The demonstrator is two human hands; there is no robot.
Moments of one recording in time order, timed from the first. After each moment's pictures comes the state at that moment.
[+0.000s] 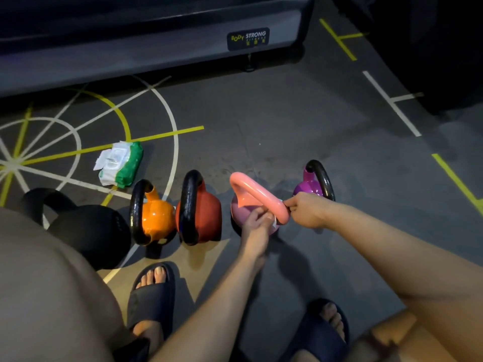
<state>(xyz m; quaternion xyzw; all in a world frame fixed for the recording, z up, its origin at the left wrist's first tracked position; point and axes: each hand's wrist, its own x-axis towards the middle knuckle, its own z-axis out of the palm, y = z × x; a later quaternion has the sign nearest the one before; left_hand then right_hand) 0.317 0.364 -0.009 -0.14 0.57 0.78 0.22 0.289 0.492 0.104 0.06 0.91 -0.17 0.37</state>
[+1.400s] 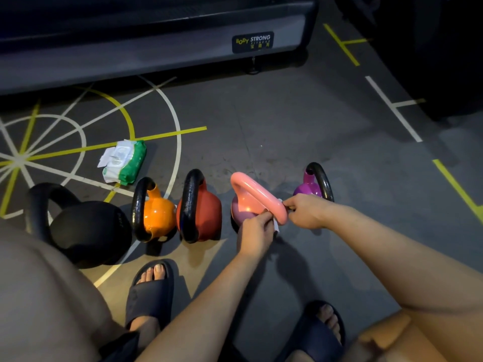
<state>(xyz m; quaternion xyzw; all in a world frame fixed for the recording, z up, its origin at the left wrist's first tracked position) 0.309 0.349 -0.035 0.10 0.90 0.41 0.15 0.290 0.500 0.088 0.06 0.92 -0.19 0.35</state>
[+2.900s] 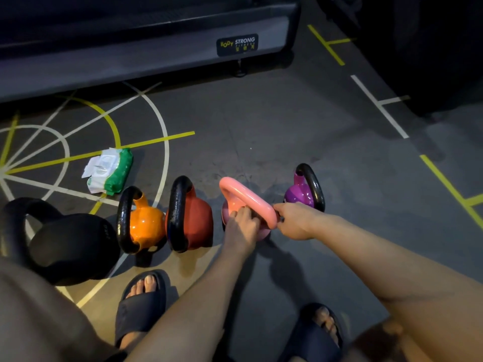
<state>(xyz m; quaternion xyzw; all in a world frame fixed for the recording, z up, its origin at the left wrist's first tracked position) 0.281 0.341 -0.051 0.25 0.94 0.25 0.00 0.301 0.495 0.083 0.05 0.92 -0.18 0.33</state>
